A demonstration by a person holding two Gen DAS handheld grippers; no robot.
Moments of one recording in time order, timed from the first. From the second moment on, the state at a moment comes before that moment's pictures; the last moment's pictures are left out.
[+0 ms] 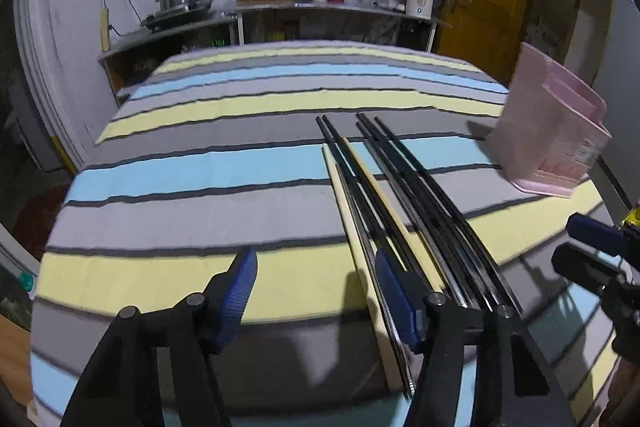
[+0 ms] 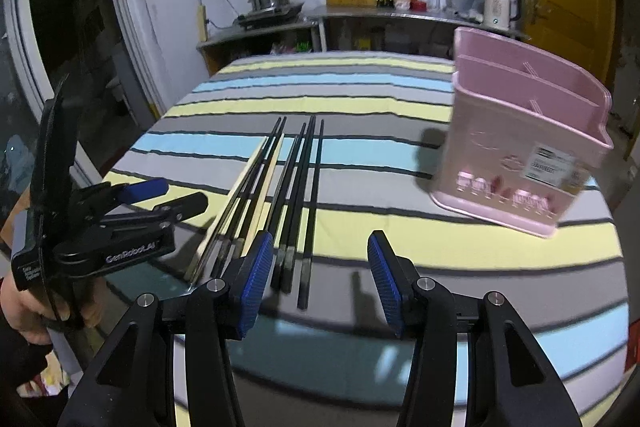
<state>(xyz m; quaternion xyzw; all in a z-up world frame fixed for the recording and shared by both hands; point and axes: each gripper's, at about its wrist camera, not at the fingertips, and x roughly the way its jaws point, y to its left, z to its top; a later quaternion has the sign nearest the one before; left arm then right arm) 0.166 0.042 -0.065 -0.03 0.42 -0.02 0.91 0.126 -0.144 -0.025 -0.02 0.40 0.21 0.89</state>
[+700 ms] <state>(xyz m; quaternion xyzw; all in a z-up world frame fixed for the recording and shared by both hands) 0.236 0.048 -0.082 -0.04 0.45 -0.02 0.89 0.224 -0.111 -0.070 -0.03 0.46 0.22 0.86</state>
